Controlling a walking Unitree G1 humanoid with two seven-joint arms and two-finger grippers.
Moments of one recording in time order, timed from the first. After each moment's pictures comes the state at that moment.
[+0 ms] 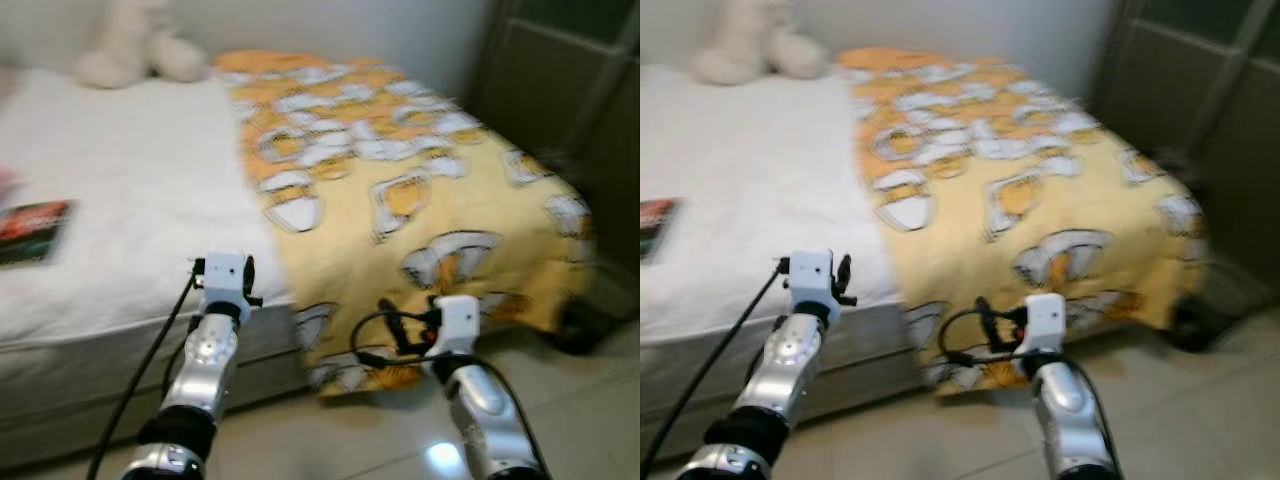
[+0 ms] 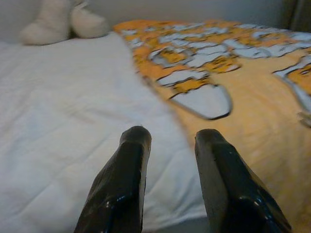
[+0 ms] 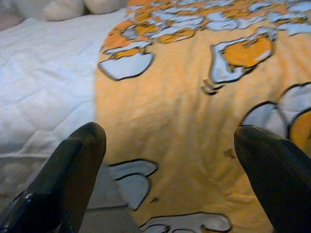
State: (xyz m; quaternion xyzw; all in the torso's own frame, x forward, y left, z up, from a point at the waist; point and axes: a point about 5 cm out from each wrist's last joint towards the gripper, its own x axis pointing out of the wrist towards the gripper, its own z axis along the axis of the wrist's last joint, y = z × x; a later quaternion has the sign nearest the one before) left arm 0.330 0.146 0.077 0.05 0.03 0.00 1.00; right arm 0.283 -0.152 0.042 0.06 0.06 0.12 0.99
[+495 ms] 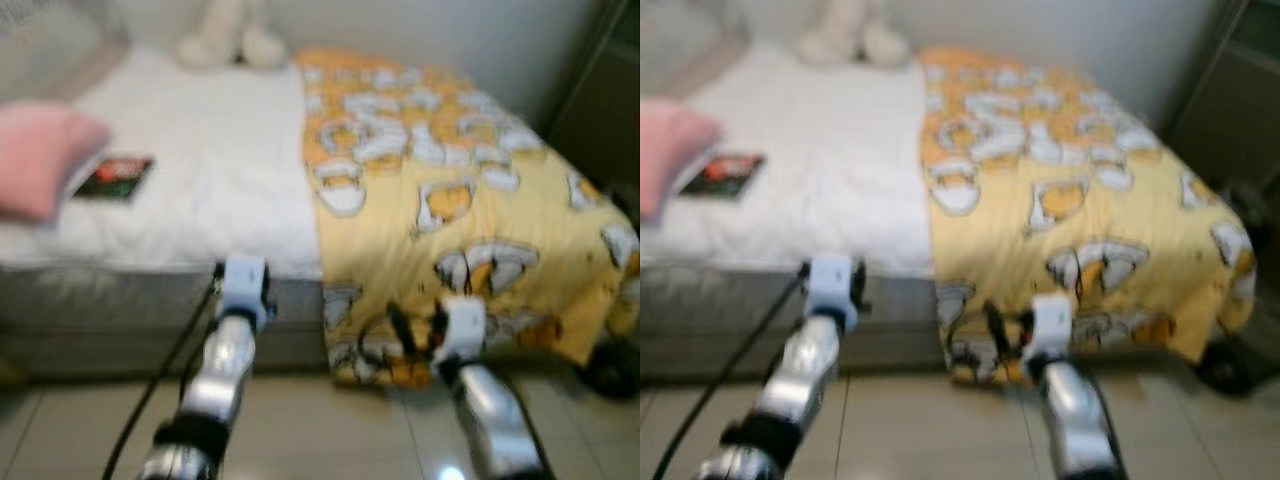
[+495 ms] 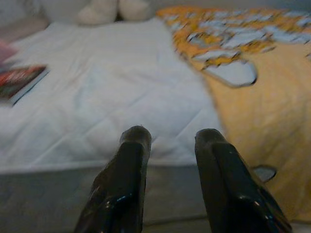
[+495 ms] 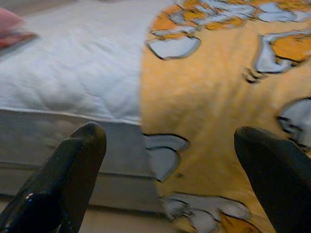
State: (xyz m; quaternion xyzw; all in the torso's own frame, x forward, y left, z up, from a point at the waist) left arm 0.326 0.136 0.069 0.08 0.05 0.00 1.00; right arm 0.284 -0.149 0.037 0.06 0.07 0.13 0.99
